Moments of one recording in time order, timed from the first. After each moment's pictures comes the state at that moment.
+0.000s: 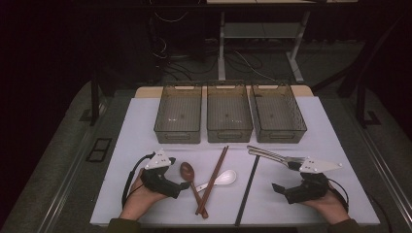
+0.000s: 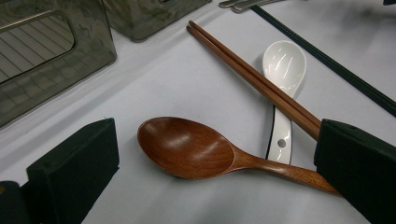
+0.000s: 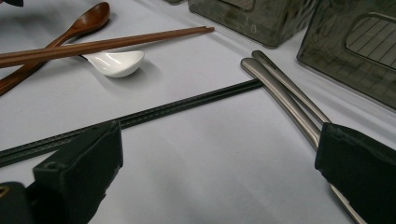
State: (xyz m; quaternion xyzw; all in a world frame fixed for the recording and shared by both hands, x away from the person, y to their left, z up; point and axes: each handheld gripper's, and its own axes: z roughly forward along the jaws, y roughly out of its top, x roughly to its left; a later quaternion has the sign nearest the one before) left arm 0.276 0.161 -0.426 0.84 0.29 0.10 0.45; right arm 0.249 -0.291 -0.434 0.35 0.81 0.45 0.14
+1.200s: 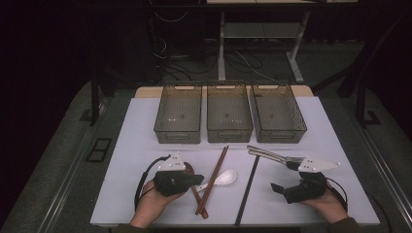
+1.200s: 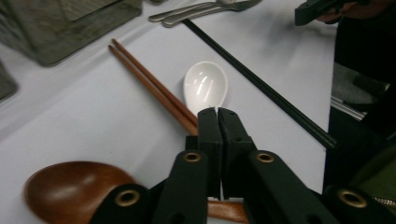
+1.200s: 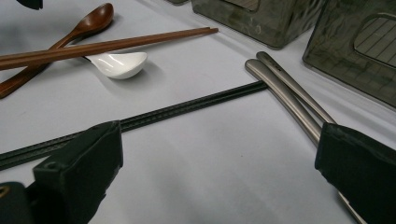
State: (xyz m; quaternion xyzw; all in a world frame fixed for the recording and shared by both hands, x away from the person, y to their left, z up) left arm 0.260 0.119 -0.409 0.85 0.24 0.02 0.46; right arm 0.251 -0.289 -0.435 0.35 0.81 0.45 0.13
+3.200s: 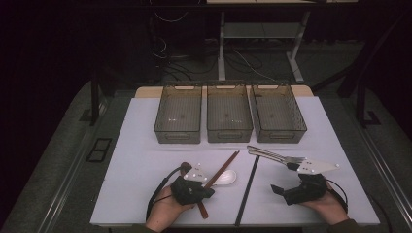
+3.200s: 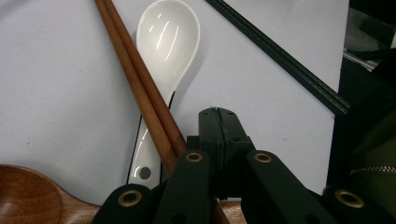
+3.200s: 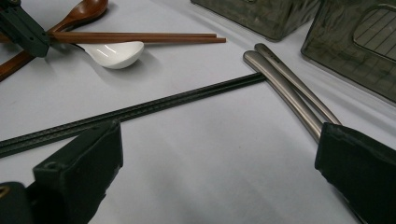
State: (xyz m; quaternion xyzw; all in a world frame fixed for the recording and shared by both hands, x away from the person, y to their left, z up) left arm 0.252 0.083 -0.434 0.90 0.22 0.00 0.37; right arm 0.248 -0.288 -0.437 0.35 0.82 0.44 0.14
